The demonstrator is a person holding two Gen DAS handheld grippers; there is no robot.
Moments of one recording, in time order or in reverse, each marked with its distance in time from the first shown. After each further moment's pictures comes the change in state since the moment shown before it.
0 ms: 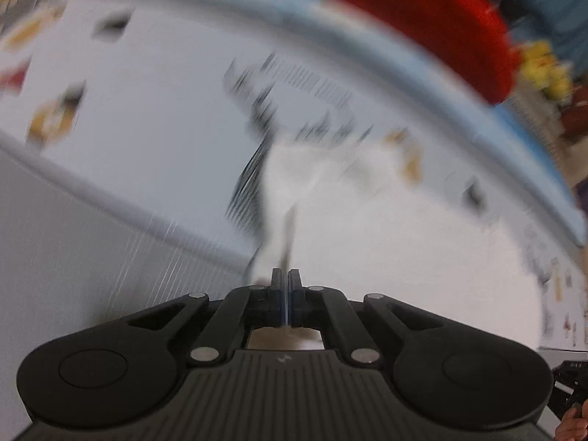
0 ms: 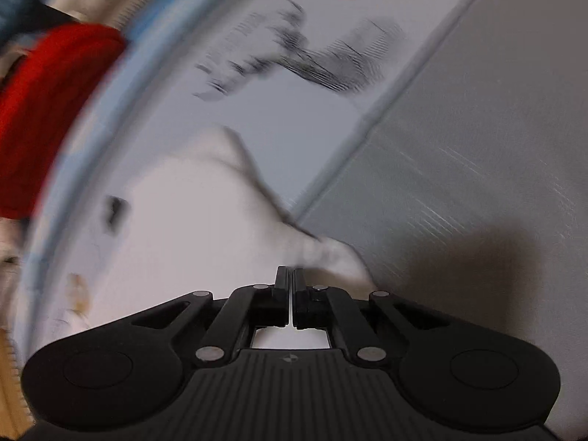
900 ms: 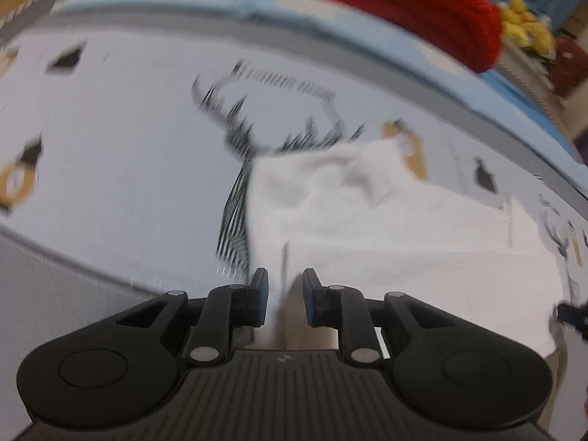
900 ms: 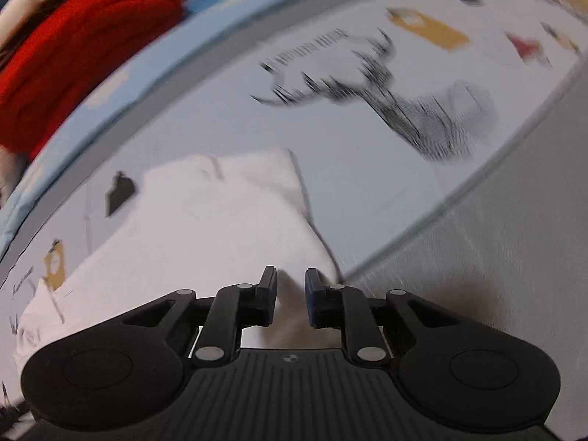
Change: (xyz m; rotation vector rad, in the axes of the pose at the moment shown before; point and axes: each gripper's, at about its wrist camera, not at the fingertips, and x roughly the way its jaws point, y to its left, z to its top) left arm 0.018 -0.019 0.035 0.208 -0.059 -0.020; right arm 0.026 0.053 0.017 -0.334 -0.086 0.057
